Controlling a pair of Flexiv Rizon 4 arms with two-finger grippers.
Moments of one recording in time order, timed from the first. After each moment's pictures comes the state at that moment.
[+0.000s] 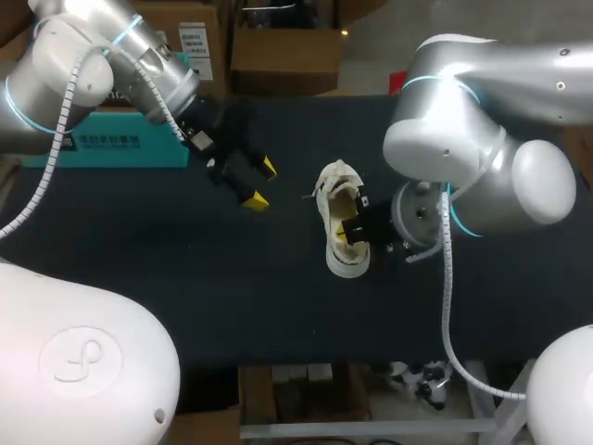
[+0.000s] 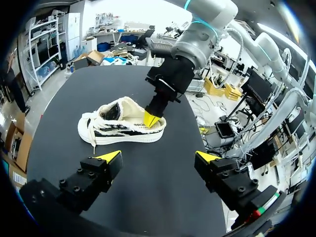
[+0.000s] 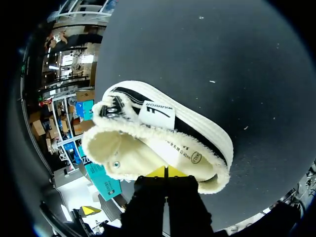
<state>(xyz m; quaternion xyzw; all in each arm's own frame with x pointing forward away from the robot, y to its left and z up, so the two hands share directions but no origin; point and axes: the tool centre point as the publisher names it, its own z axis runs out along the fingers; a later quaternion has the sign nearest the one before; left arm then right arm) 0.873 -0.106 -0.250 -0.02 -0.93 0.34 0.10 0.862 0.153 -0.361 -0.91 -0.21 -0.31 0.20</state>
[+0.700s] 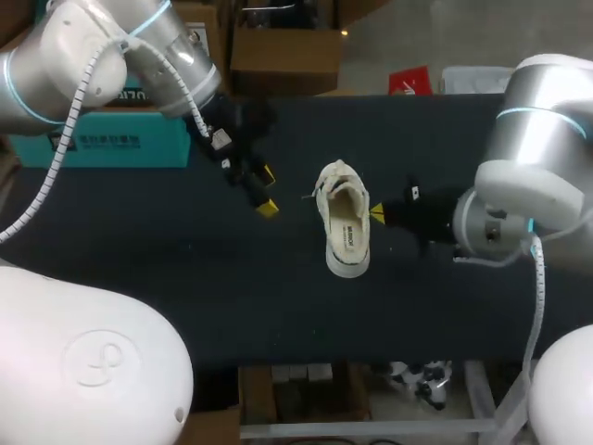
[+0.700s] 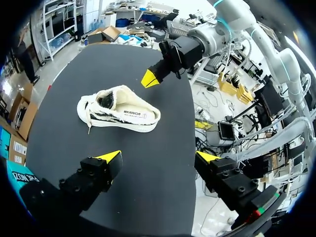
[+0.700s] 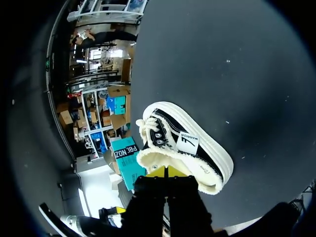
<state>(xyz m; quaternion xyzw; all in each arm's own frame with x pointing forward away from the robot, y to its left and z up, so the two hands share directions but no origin) 0.838 -0.111 -0.230 0.08 -0.96 0.25 0.09 0.867 0.093 -0.310 -0.85 -0.22 -0.43 0.23</state>
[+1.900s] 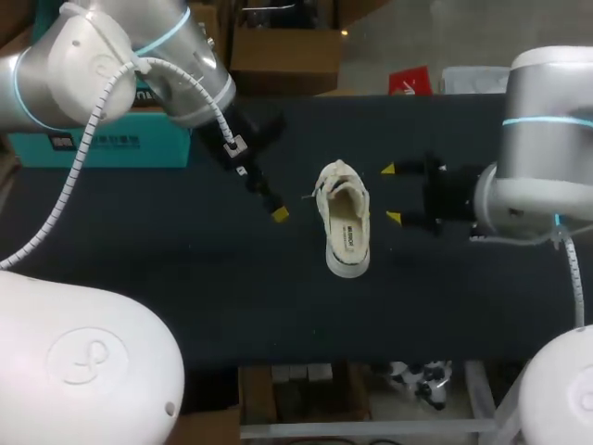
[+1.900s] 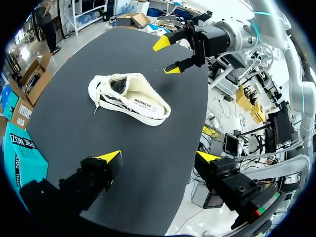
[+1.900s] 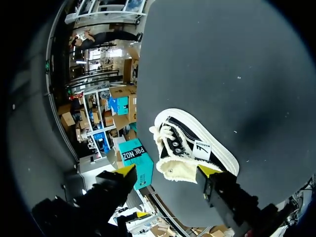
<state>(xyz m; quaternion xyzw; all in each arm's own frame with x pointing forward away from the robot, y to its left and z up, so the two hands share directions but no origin) 0.829 -0.115 -0.235 0.21 -0.95 0.21 0.07 0.884 0.074 -0.281 -0.84 -0.22 -0.42 0.25</state>
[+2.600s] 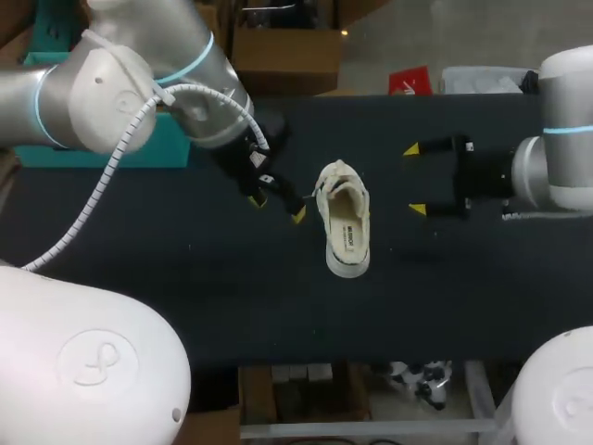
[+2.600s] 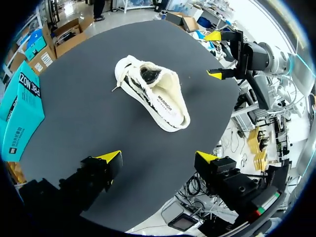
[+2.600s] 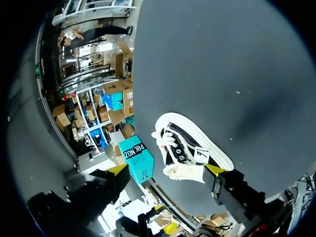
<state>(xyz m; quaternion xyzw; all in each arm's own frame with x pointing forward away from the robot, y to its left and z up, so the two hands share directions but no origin) 0.833 -0.127 -0.260 0.44 -0.88 0.18 0.04 0.896 0.037 -0.263 -0.84 -0.23 -0.38 0.31</state>
